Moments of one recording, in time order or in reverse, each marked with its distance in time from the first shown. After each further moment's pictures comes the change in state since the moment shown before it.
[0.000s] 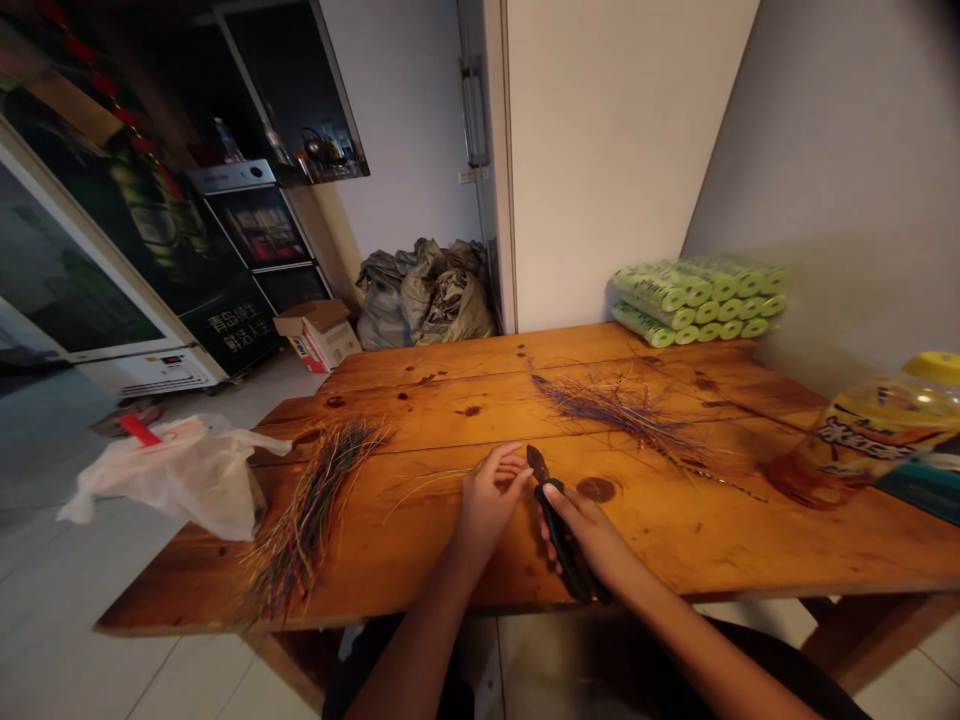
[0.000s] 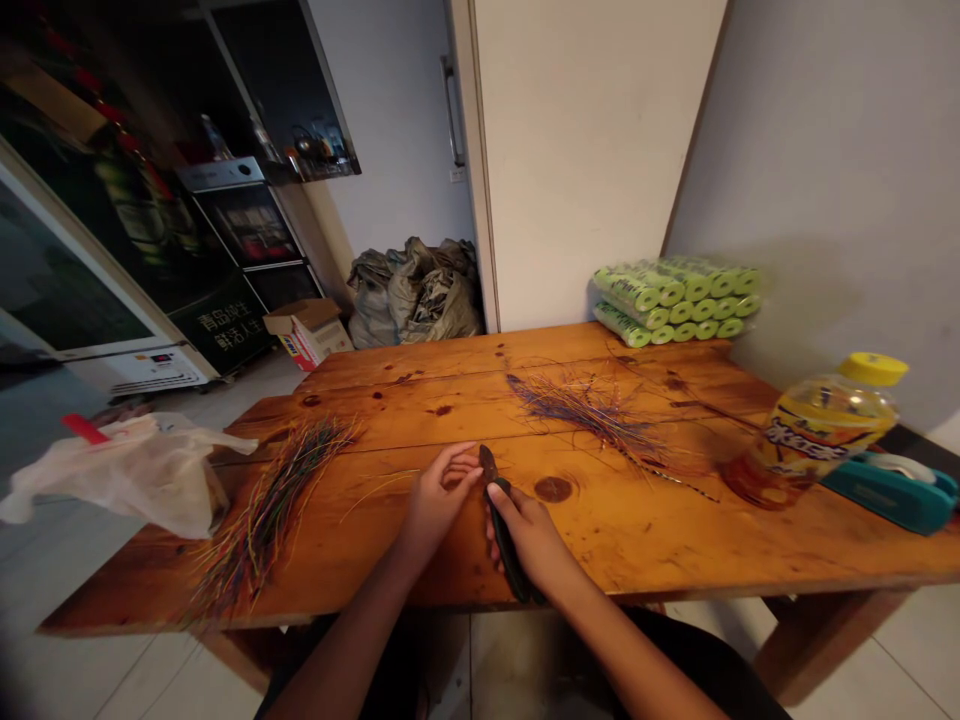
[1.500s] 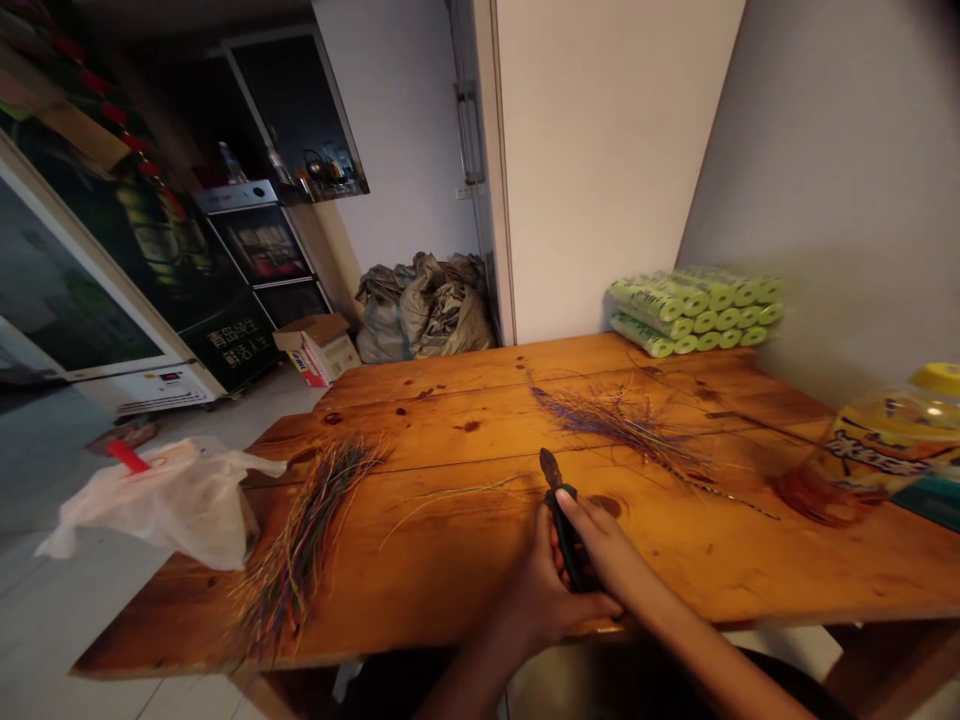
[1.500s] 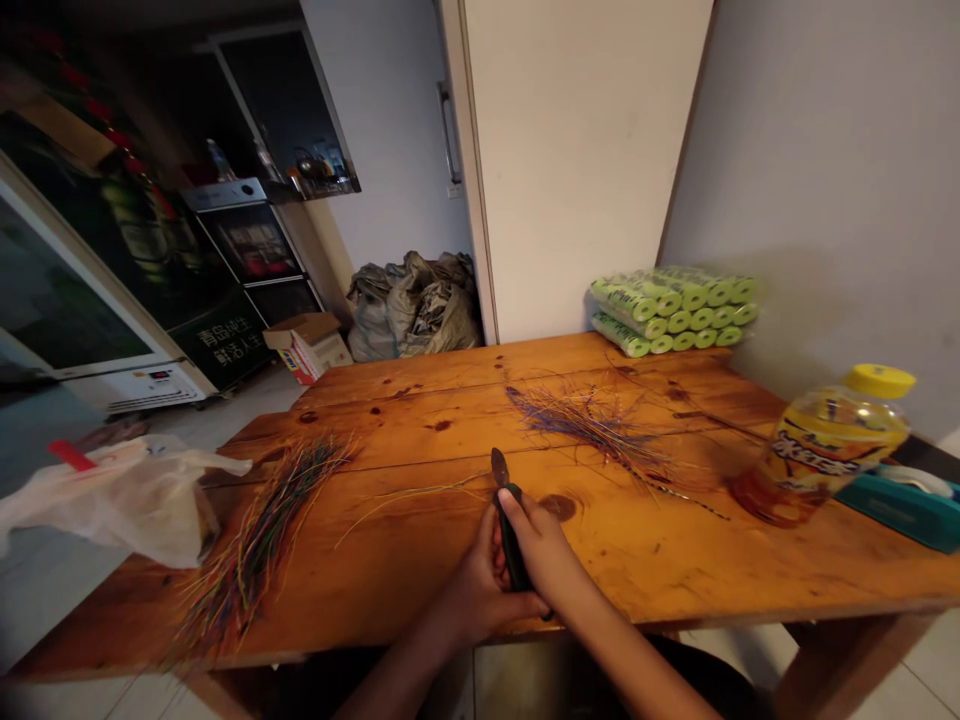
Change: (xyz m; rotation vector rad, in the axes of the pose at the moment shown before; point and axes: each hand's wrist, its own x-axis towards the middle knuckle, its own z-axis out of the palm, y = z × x) left_hand -0.049 0.011 0.040 -0.720 -0.478 -0.379; right_hand 0.004 -0.011 -0.005 -0.035 0.157 0.052
